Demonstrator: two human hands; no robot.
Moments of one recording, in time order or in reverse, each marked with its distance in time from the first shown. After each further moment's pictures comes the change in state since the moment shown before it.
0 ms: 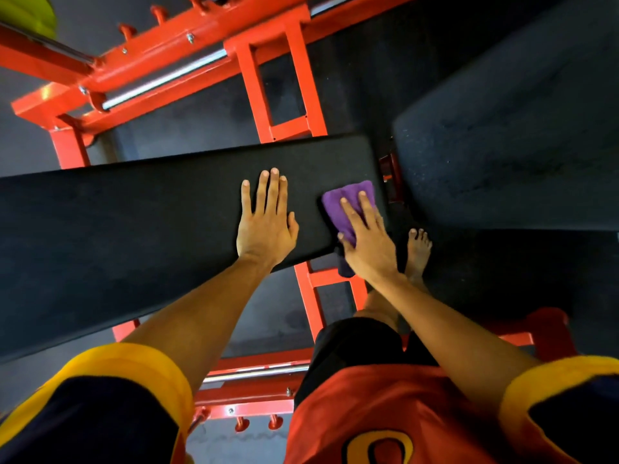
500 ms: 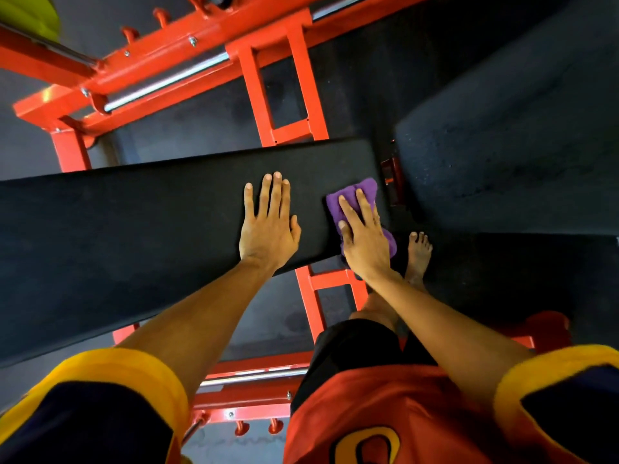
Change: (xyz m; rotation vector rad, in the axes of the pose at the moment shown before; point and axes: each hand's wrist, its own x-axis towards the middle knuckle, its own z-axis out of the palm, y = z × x) left_hand 0.000 0.000 -0.002 0.025 -0.026 0.001; right_hand 0.012 -0.017 -0.002 0.091 0.062 0.031
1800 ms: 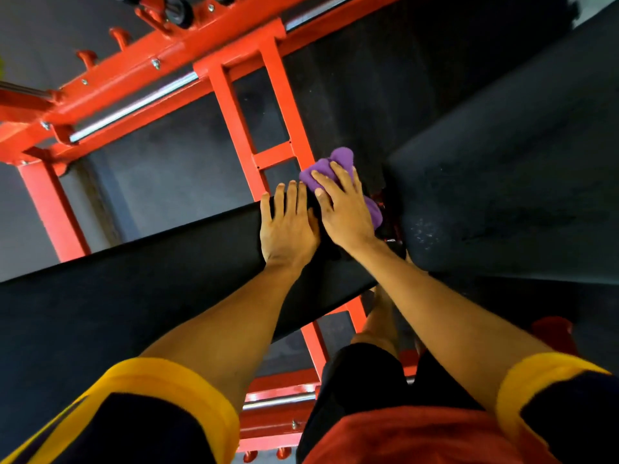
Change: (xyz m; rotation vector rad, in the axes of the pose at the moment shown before) left_hand 0.129 0.047 -0.003 -0.300 -0.003 -0.075; right_hand 0.162 -0.008 -0.020 0.047 0.029 -0.008
